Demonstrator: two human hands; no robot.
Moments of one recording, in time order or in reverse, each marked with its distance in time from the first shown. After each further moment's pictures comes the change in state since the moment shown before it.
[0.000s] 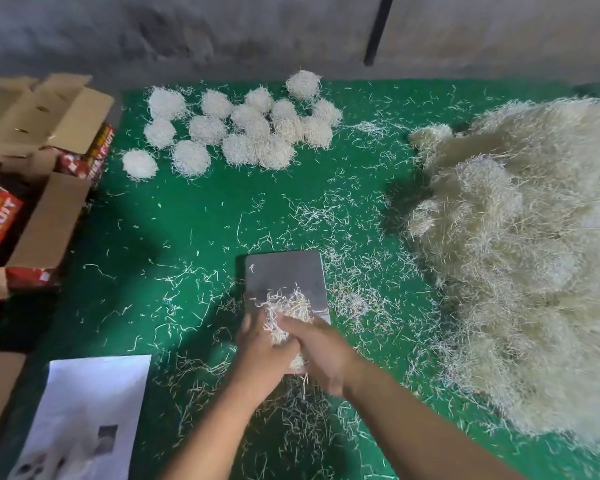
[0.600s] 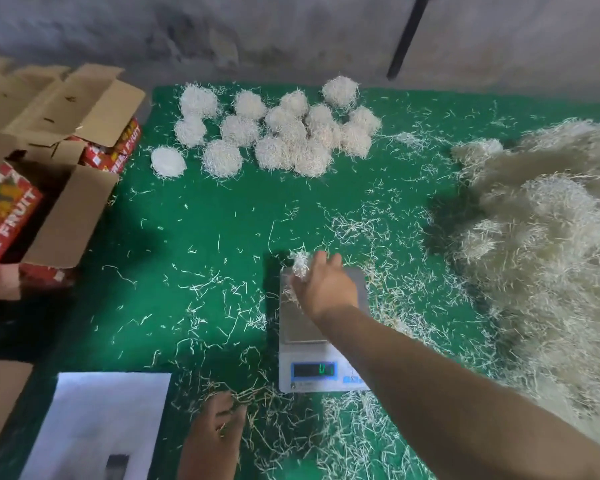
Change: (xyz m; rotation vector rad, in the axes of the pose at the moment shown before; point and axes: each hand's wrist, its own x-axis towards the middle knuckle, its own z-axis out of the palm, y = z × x) left_hand -0.011 -0.163 -0.053 -0.013 0.156 -0.176; right_hand 0.166 -0.052 0.032 -1.469 0.698 -0.206
